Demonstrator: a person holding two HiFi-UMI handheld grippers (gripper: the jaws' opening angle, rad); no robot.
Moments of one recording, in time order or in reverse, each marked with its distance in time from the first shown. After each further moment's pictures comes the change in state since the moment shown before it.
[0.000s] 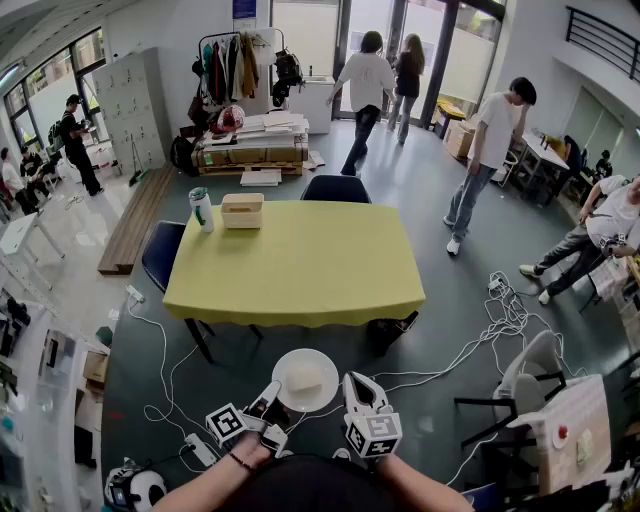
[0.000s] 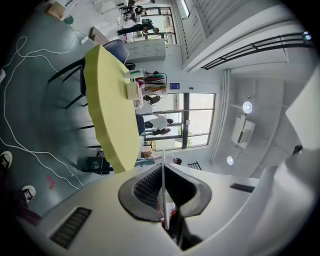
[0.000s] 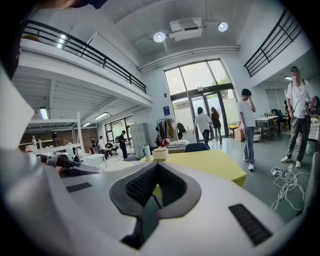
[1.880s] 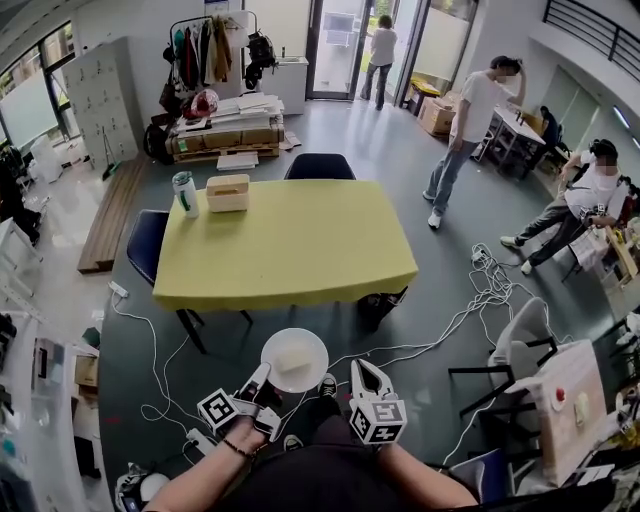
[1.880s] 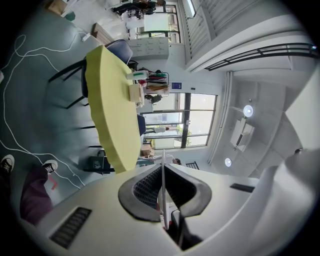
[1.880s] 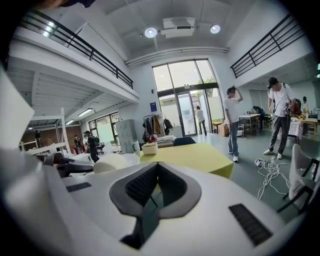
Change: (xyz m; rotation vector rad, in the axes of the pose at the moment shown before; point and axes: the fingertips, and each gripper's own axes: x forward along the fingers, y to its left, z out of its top) left arm -0.032 0.018 0.054 -0.022 0.026 0.004; right arm -0.008 0.025 -0.031 0.055 0.048 -0.172
